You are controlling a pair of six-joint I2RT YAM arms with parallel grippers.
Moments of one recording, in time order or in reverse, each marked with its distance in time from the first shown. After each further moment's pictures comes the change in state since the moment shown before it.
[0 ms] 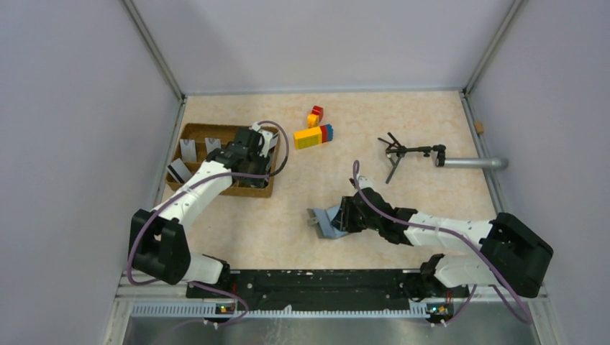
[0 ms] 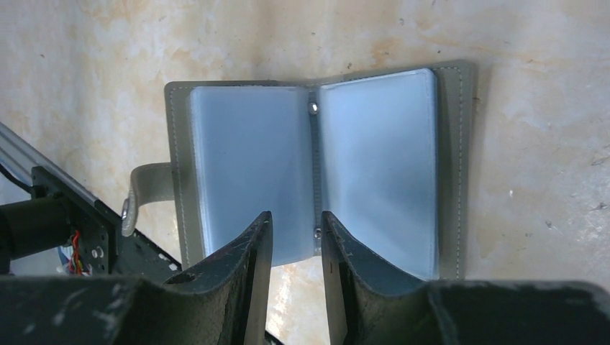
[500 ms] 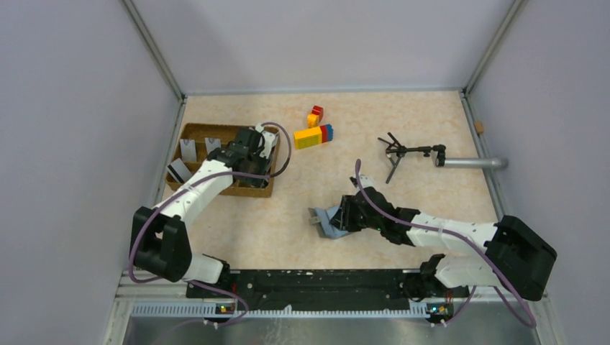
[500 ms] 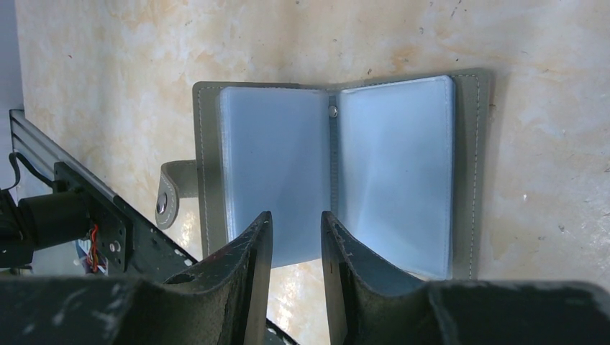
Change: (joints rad) left arm 0.005 0.013 0.000 0.001 0.052 0.044; right arm 0.000 -0.034 -0.002 0.016 -0.021 -0.001
